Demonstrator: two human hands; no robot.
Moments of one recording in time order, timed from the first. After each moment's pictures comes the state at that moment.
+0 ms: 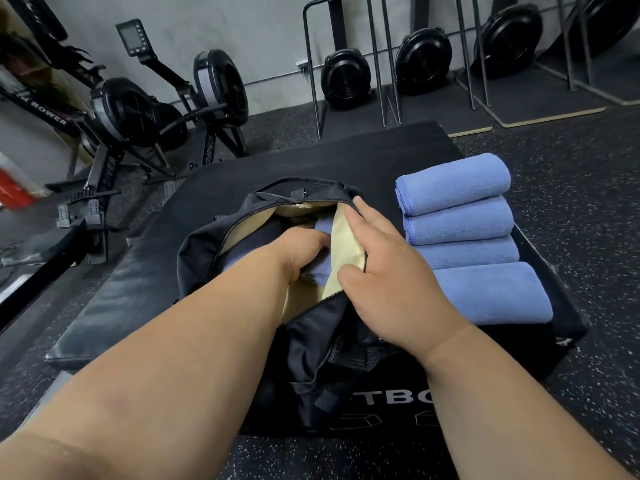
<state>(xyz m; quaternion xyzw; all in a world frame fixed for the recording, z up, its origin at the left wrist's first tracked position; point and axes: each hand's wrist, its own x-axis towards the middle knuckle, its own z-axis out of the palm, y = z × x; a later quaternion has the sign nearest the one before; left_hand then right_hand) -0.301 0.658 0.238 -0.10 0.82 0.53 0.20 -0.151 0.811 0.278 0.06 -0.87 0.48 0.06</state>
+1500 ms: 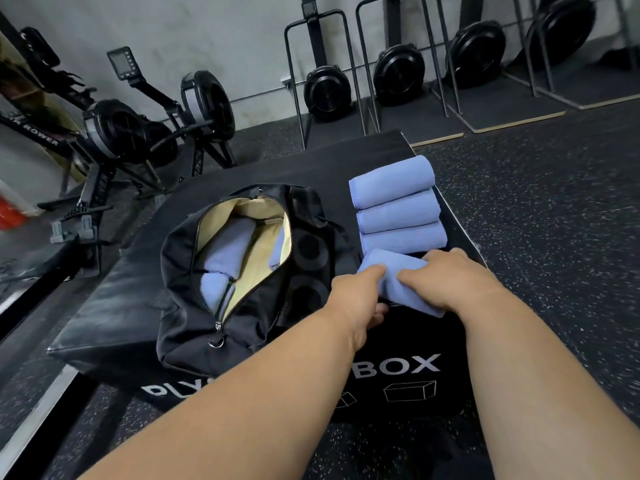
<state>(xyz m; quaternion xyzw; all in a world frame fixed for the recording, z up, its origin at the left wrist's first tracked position) -0.128 0.795 0.228 -0.18 0.73 0.63 0.21 -0.119 0.945 0.244 -0.20 -0.94 0.24 -0.14</state>
